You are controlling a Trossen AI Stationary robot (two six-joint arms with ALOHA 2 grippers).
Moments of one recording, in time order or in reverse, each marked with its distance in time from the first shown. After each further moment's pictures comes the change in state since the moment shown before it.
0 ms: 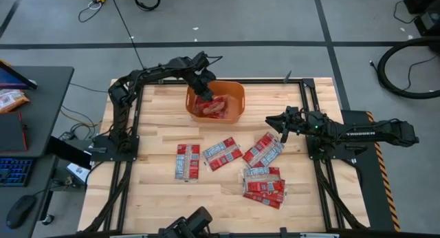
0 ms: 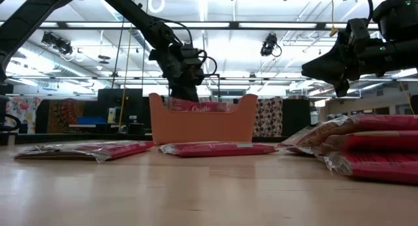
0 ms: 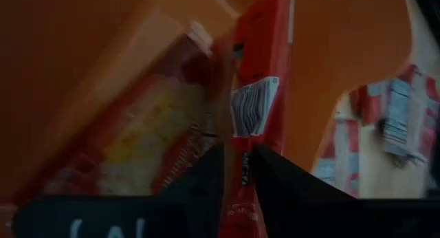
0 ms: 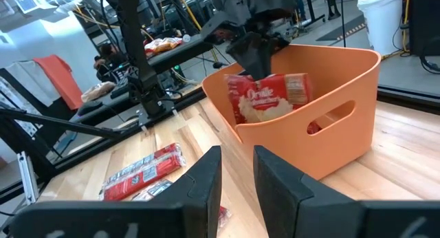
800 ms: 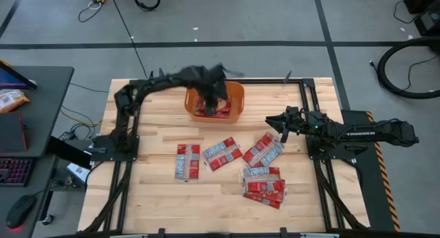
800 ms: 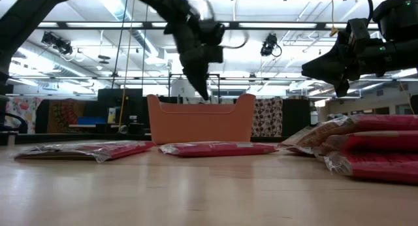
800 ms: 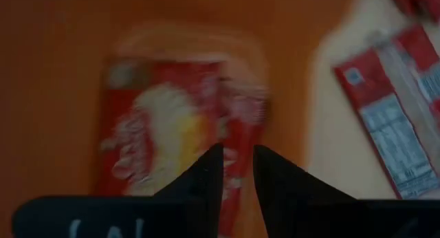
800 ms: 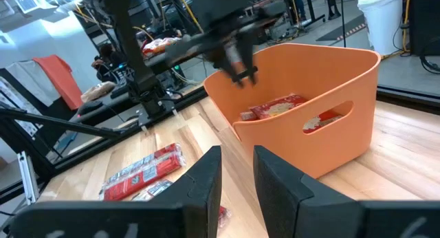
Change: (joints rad) left arm -0.259 0.002 0.176 -0.166 -0.353 0.436; right arm 0.000 0.000 0.000 0.000 0.000 0.000
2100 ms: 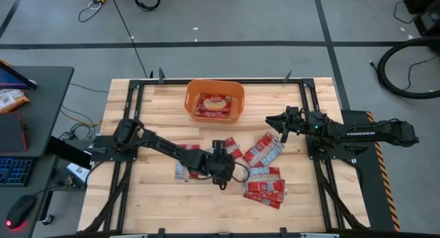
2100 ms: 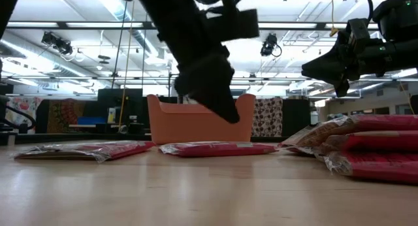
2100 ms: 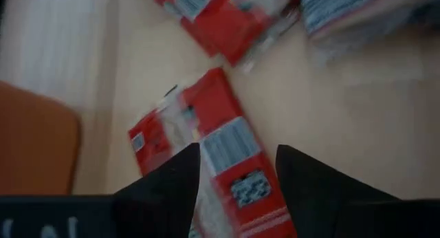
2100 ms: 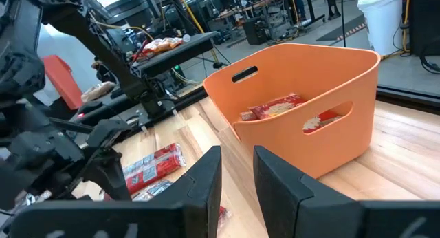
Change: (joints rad) left arm -0.762 0.038 -0.323 0.522 -0.723 -0.520; right arm 0.000 0.000 0.000 0.000 0.000 0.000
